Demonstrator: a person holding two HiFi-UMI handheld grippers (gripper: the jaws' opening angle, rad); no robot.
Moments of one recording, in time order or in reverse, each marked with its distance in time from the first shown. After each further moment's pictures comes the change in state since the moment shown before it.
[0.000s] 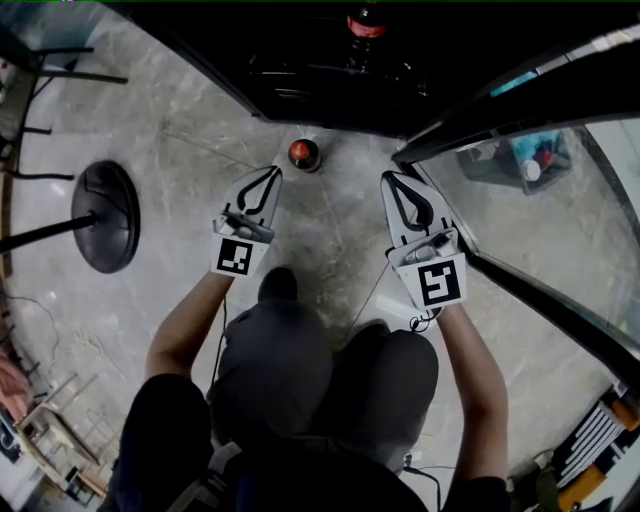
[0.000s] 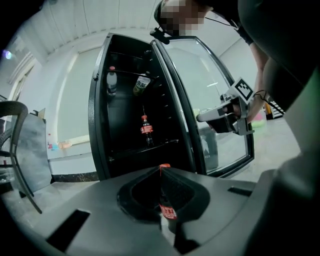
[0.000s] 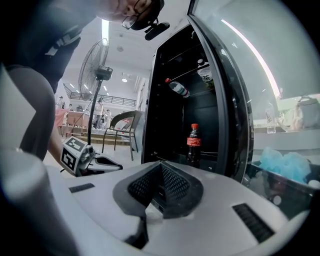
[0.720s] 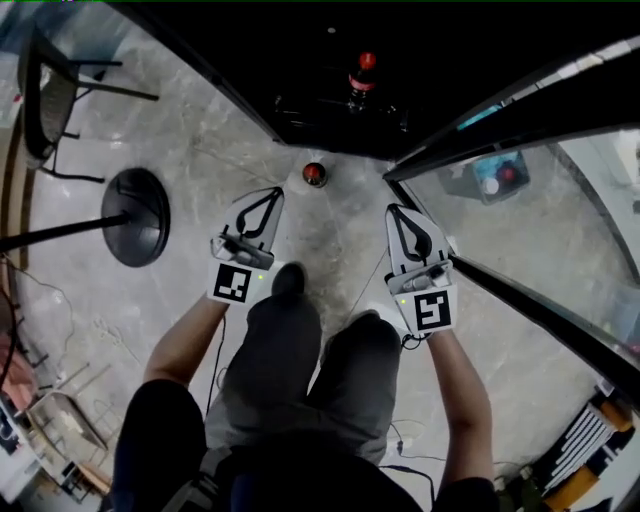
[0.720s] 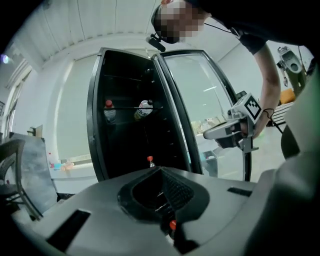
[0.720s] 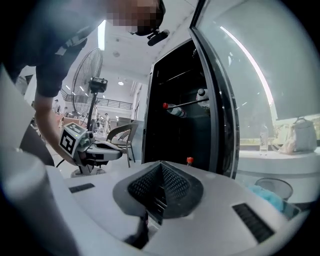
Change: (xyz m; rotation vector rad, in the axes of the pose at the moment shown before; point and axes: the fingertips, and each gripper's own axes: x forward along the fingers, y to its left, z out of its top) left arm -0.040 0.023 0.201 0.160 0.043 -0.059; right arm -0.047 0.000 0.155 0.014 -0.043 -0.050
